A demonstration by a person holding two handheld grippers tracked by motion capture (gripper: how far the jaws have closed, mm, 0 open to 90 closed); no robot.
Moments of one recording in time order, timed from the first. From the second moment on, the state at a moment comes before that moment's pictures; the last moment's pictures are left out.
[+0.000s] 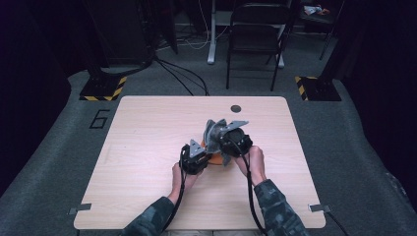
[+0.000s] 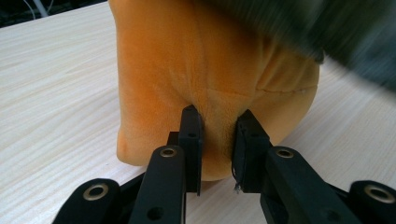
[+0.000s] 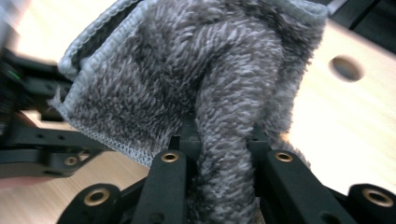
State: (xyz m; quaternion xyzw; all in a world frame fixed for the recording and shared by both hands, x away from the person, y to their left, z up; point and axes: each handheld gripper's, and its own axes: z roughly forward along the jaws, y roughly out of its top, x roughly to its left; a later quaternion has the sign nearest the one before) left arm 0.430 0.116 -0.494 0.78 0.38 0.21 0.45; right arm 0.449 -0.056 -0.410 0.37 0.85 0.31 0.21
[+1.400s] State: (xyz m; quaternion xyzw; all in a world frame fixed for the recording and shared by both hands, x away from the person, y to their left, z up) left arm 0.421 0.127 -0.485 0.79 0.33 0.25 0.45; right arm 0.465 -0.116 -0.450 0.45 0.82 0.30 0.16
